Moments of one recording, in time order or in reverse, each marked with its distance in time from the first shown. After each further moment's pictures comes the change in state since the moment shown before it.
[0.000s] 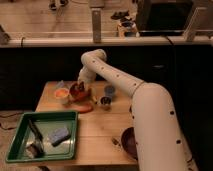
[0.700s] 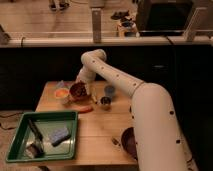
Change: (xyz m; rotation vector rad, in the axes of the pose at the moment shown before) arm 0.000 -0.002 0.000 0.008 -0.009 -0.001
